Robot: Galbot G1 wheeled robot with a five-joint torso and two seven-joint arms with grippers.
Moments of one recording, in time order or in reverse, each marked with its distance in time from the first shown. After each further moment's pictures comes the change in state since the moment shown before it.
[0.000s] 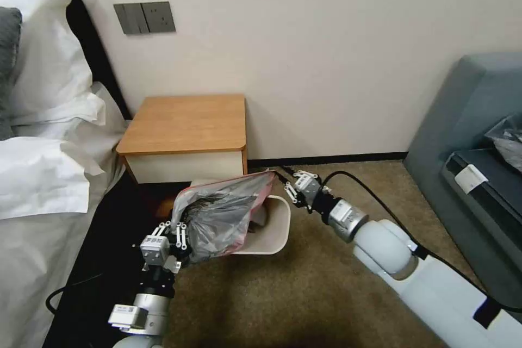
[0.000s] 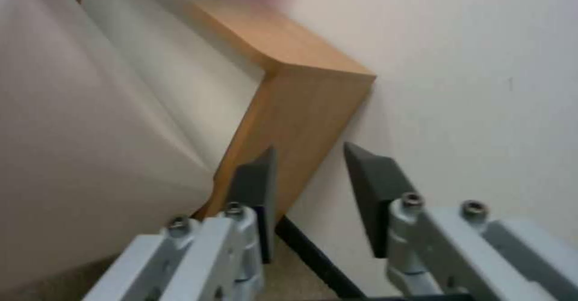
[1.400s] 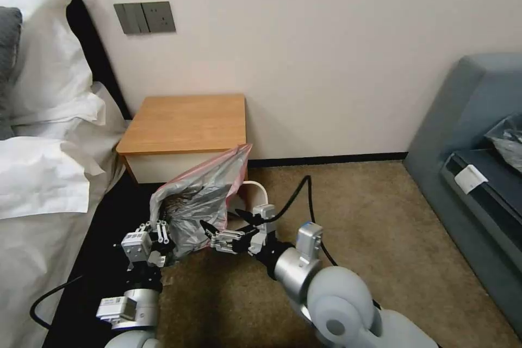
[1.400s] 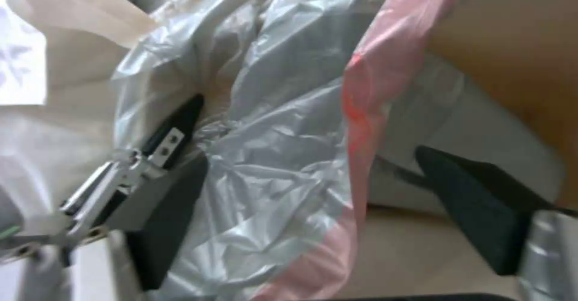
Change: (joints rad) left arm -0.025 -0.051 -0.027 0.013 -0.012 0.073 -0.081; right arm -0.082 0.262 -0.229 0.189 0.768 -0.226 0.385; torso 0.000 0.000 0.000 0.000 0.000
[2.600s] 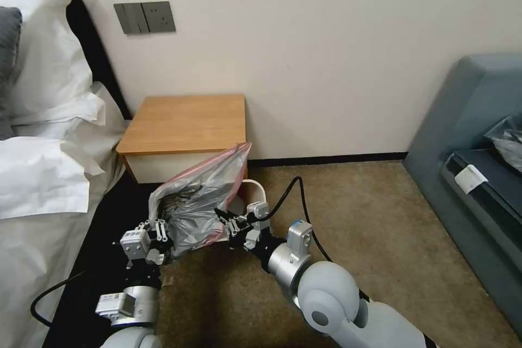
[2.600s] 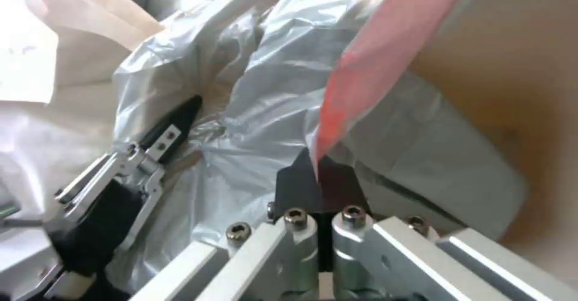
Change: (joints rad) left arm -0.017 0.008 -0.029 -0.007 -0.029 0.015 -0.005; right arm -0.033 0.001 0.007 0.011 -0.106 0.034 -0.052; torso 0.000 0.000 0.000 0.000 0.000
